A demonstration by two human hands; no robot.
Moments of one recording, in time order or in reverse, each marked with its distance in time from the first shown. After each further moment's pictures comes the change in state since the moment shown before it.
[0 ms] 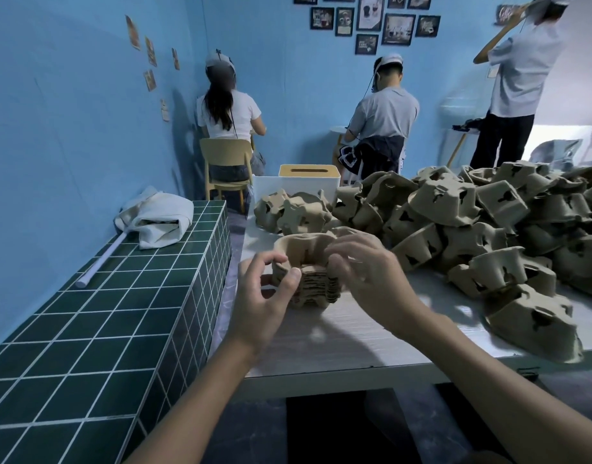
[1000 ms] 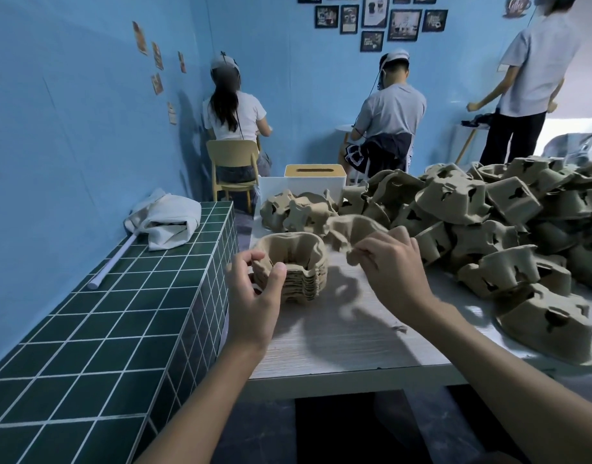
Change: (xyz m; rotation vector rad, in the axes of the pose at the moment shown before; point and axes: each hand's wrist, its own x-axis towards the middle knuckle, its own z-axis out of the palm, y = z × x) left_hand 0.003 0.000 -0.001 -0.011 0.250 -0.048; right_hand 0.007 0.031 -0.001 -0.373 0.056 0.079
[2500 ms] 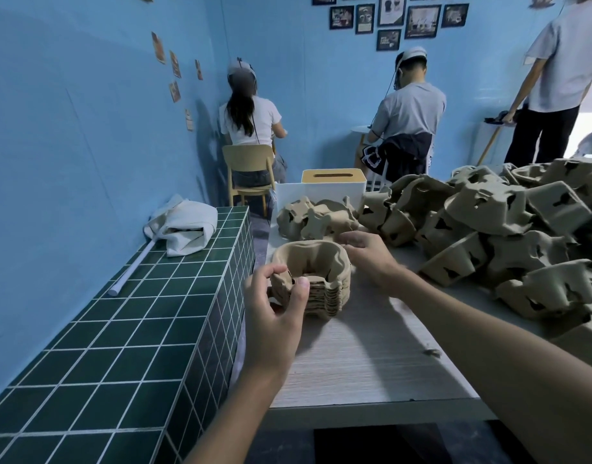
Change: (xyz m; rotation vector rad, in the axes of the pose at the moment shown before) left_hand 0.001 -0.005 -0.001 0.048 -0.026 0.007; right_hand 0.065 0.001 0.069 0.586 -0.360 0.500
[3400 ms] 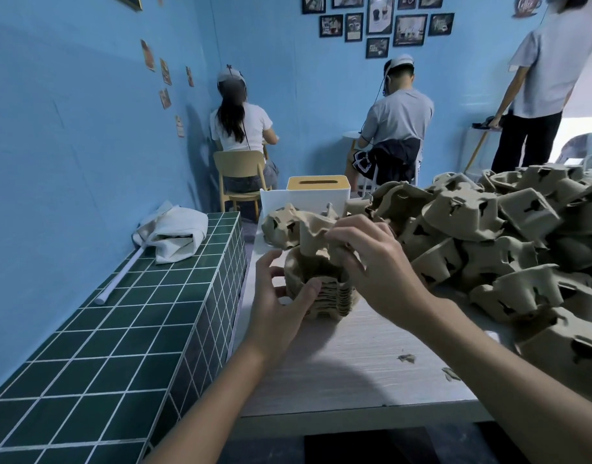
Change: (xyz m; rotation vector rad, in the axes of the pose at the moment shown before) left_hand 0.015 0.020 0.022 -0.121 -0.314 -0.063; right_hand -0.067 -0.033 -0.042 -0.425 0.261 -0.898
